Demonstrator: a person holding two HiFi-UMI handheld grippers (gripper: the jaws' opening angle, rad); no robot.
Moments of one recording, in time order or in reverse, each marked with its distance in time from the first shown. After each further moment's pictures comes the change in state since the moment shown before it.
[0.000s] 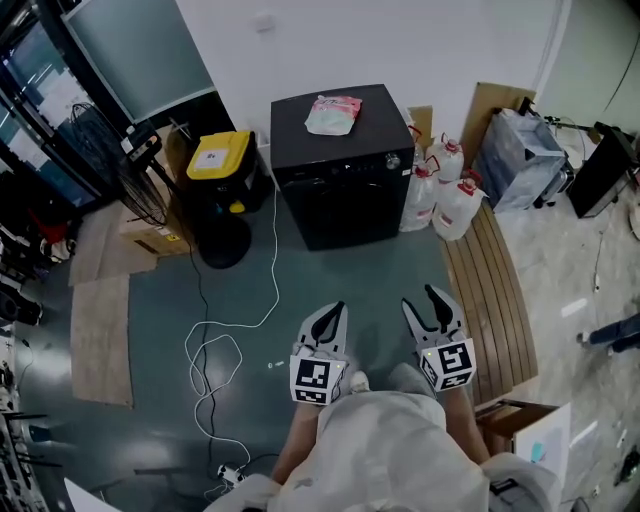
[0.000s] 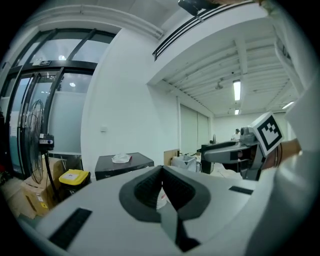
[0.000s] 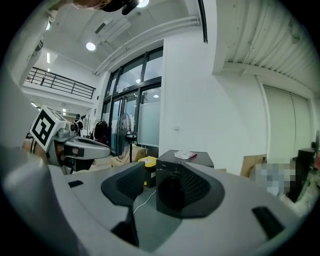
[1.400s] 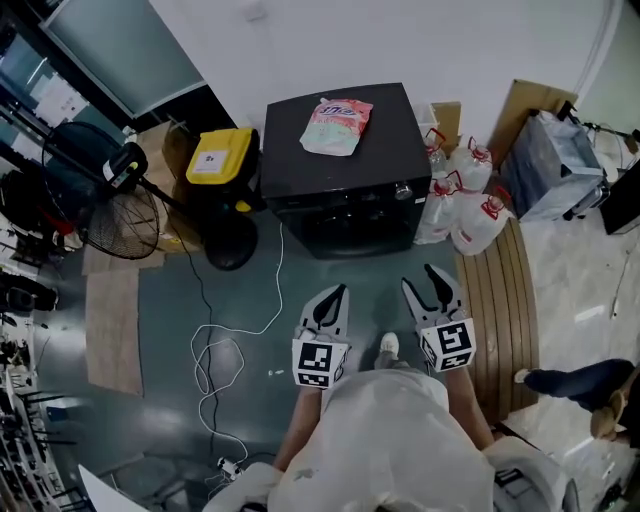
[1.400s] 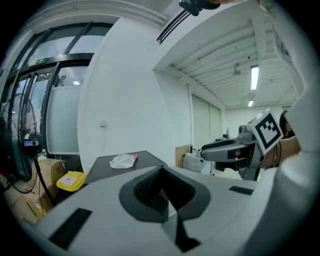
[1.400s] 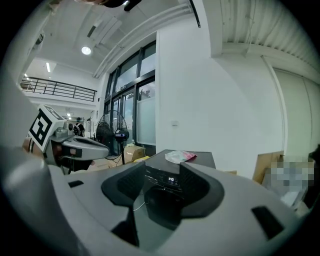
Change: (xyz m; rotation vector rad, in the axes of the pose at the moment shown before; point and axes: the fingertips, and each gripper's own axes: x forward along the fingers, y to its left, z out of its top) left arm 0.256 0.078 0.025 -0.001 0.081 0.106; right arm 0.224 -0.181 0.004 0.037 0.038 0.109
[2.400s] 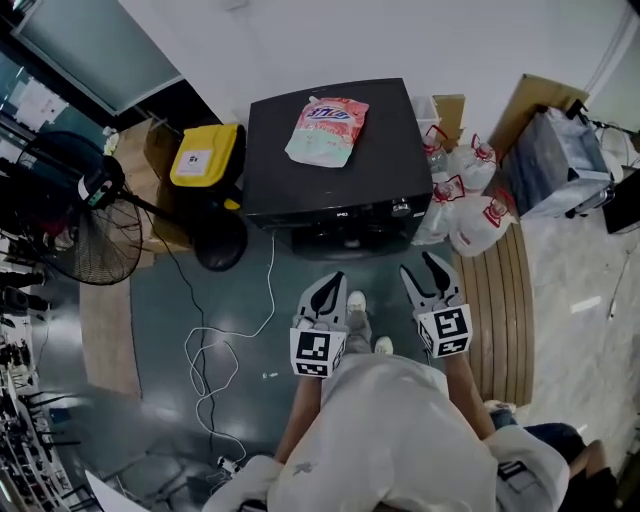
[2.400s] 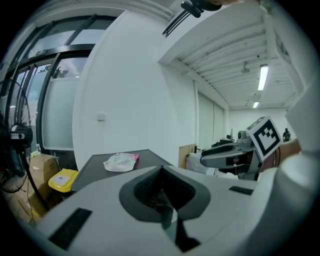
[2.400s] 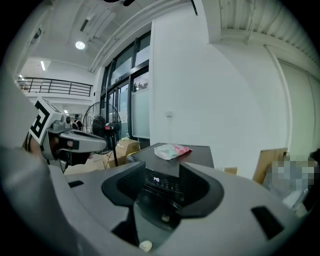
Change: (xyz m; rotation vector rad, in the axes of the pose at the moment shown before) left arm 0.124 0.048 -0.003 -0.038 0.023 0.008; right arm 0.112 -0.081 -0.024 0.006 0.080 -0.001
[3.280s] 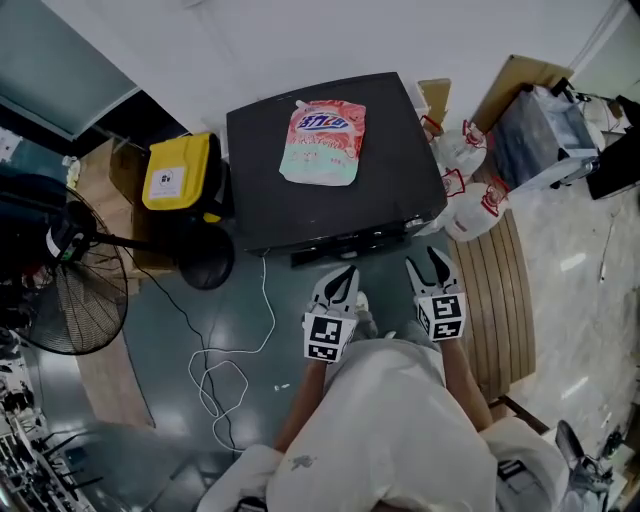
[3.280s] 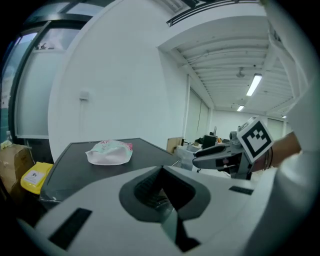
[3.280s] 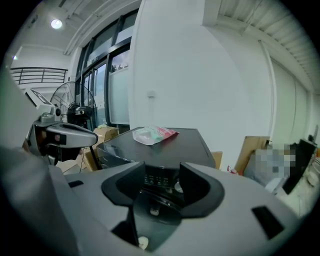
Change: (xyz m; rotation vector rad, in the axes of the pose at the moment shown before) left arm 0.112 0.077 -0.047 -0.020 0.090 -0.239; right arm 0.119 -0.034 -0.060 0.063 0.186 -0.229
